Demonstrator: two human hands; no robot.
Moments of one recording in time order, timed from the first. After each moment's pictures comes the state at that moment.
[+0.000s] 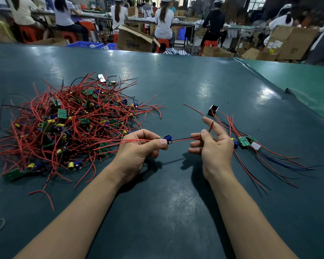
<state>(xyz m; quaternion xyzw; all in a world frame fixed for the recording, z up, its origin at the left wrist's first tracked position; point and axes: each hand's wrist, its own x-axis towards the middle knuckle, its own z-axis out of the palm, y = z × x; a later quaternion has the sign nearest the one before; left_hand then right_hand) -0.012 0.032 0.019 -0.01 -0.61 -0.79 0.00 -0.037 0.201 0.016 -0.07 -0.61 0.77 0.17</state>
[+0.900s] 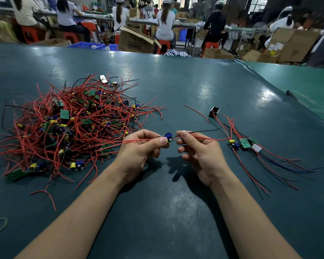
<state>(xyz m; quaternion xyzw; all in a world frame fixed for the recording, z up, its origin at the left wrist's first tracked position) -0.015 0.030 0.019 0.00 -0.58 -0.82 0.00 -0.022 0.193 0.026 -0.02 -0.57 0.82 -0.06</state>
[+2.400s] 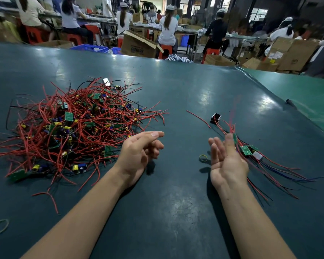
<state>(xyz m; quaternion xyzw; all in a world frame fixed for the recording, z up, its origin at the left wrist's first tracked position) -0.016 0.026 0.024 0.02 -0.53 -0.85 0.01 -0.031 0.216 0.024 -0.19 -0.35 0.90 0.18</state>
